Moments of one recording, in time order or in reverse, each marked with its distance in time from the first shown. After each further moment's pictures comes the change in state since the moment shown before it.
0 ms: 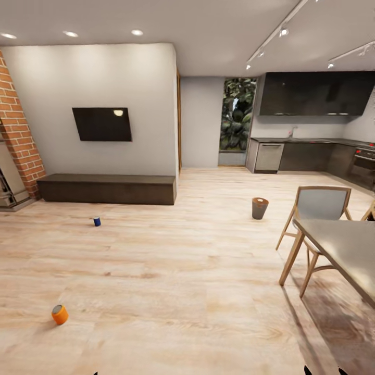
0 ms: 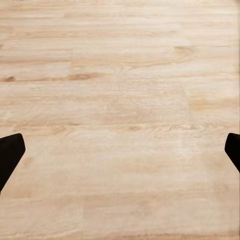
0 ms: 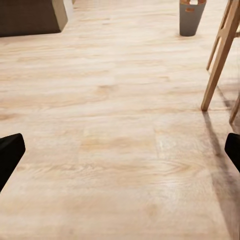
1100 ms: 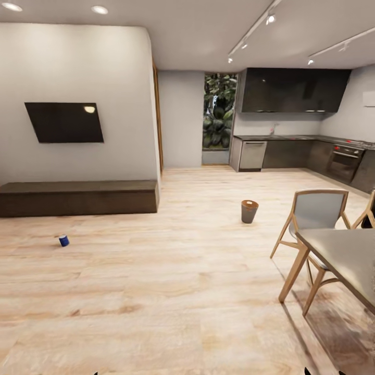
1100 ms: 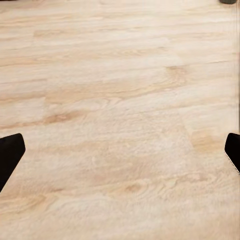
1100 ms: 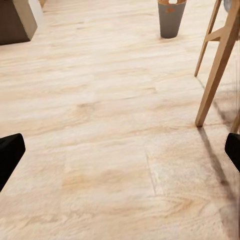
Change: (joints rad) left arm 0.000 0.000 -0.001 0.000 0.001 0.000 0.000; right arm 0.000 -0.002 0.001 0.015 -0.009 0.000 0.001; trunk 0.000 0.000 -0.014
